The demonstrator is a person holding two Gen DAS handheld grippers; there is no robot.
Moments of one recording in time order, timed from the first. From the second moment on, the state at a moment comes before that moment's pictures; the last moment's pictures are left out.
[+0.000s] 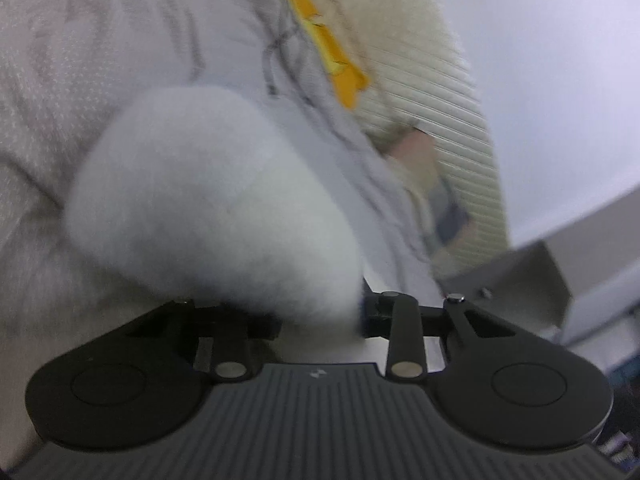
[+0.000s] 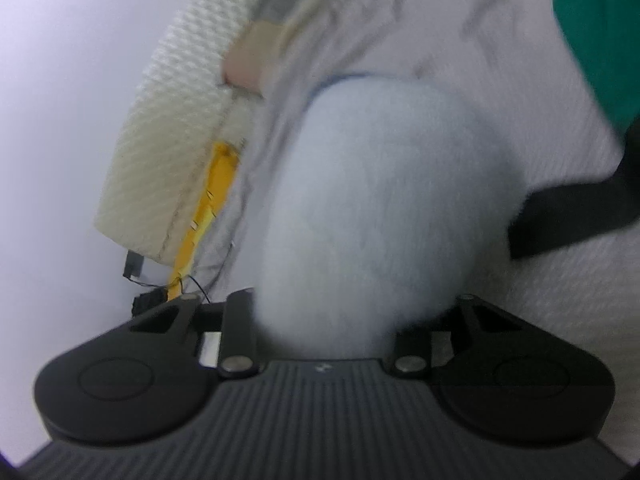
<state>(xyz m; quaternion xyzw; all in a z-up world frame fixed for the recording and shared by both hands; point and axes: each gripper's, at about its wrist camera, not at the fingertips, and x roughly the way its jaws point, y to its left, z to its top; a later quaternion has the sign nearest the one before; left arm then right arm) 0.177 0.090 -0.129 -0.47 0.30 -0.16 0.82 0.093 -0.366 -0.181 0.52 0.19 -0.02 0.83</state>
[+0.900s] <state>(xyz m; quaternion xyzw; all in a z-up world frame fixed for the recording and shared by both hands) 0.266 -0.059 0.047 -0.36 0.27 -0.26 0.86 0.152 -0.517 -0.032 0.52 0.14 0.03 0.84</state>
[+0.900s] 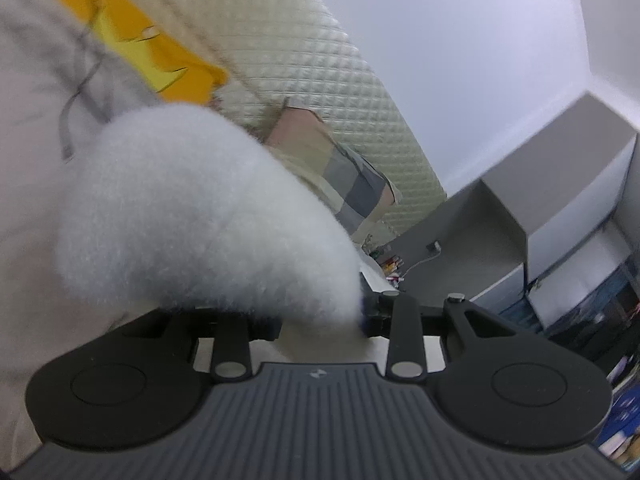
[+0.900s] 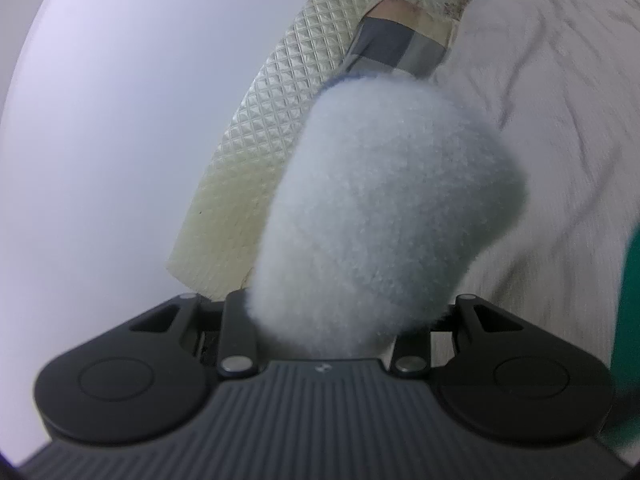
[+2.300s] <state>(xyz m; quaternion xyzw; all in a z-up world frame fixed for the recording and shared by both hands) 0.456 -0.181 -0.175 -0.25 0.34 -0.24 0.87 0.256 -0.579 -0.259 0.56 0.12 -0.09 0.82</state>
